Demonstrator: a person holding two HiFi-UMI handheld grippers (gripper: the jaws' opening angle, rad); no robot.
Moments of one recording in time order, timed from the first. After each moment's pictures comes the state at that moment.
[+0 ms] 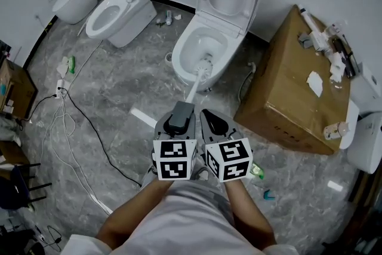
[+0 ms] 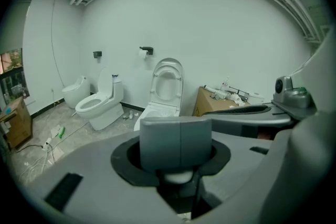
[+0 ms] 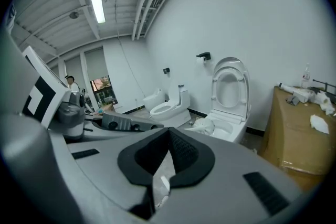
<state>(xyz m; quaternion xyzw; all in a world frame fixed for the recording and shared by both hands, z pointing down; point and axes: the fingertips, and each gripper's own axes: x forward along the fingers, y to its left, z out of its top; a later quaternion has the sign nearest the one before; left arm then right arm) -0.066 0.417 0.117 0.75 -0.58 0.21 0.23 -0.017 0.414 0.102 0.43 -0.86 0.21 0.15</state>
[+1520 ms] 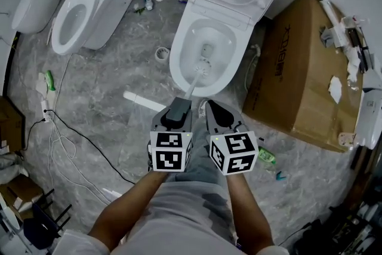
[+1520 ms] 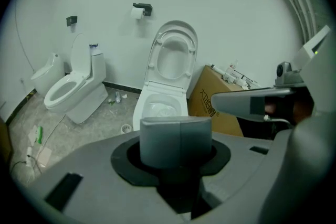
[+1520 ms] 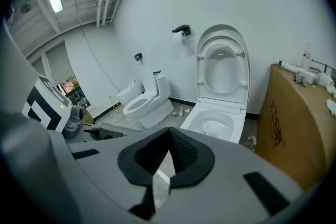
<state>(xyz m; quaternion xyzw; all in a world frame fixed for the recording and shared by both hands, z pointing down) -0.157 0.189 0.257 0.77 -0.46 0.30 0.32 -0.086 0.174 0.215 0.51 -0.78 0.30 0.20</state>
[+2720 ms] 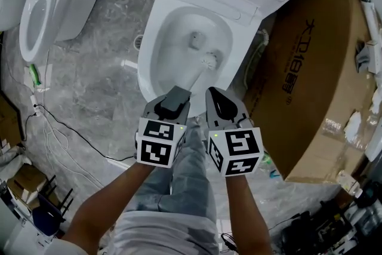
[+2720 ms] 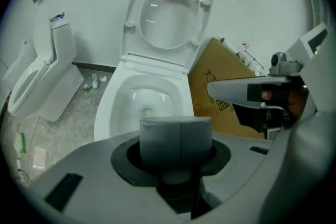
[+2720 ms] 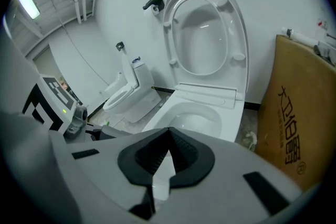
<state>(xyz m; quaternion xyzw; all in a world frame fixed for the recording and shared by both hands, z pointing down) -0.041 0.045 0.423 0.75 -0.37 0.39 0.39 0.031 0.012 0.377 0.50 -0.75 0.37 0.23</state>
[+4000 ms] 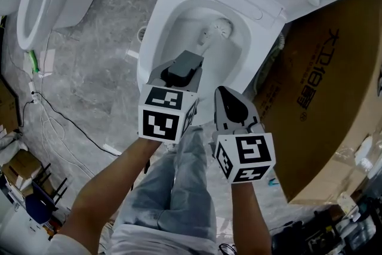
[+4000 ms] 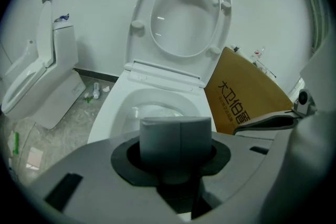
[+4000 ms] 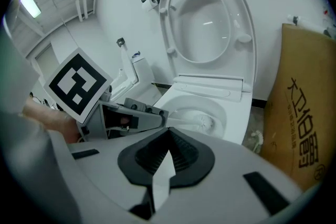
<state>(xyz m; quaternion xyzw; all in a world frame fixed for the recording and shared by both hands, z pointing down) -0.032 -0.051 0.478 0.76 -0.42 0.34 0.36 0.031 -0.006 0.437 0.48 -0.76 0.37 0.23</state>
